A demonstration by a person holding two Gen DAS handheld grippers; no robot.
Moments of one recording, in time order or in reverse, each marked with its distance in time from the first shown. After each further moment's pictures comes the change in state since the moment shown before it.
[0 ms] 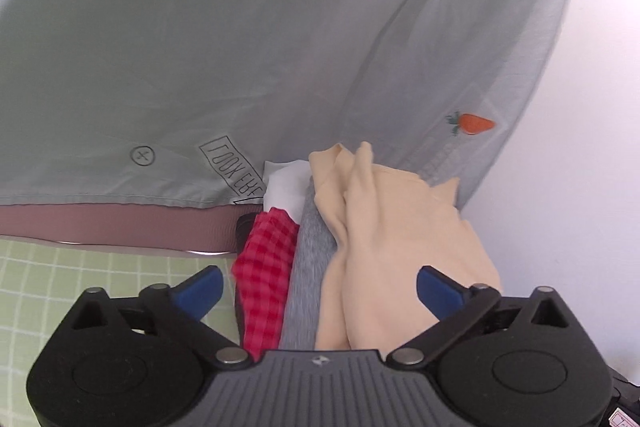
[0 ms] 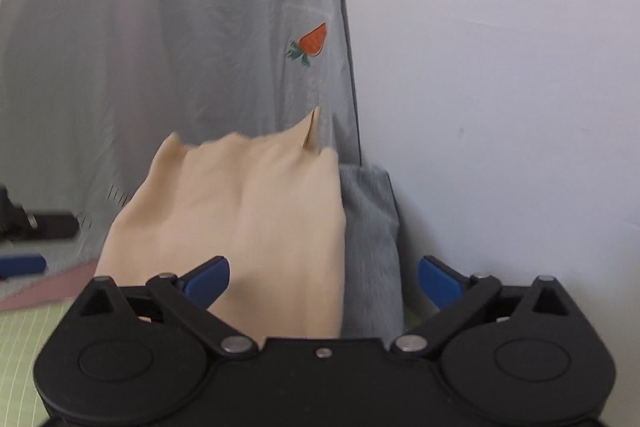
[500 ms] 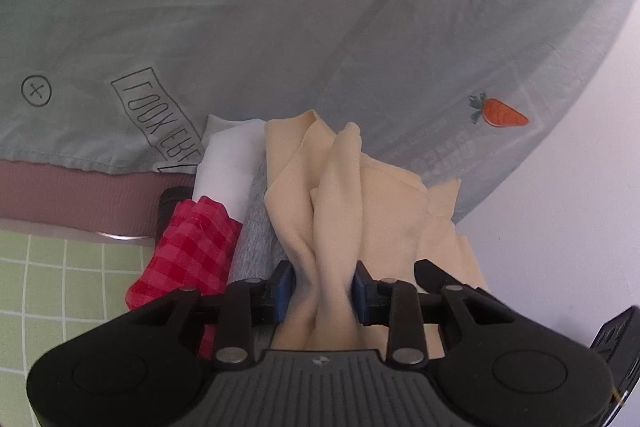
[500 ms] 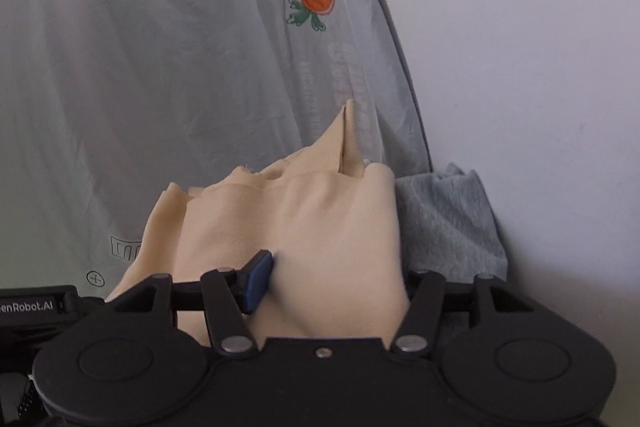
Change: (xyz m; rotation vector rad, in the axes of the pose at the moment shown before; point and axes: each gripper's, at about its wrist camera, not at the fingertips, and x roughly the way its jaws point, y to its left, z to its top) left arm 0.145 -0.014 0.019 -0.145 0.121 -0.180; right arm 0.122 -0.003 0.035 0.158 0.003 0.185
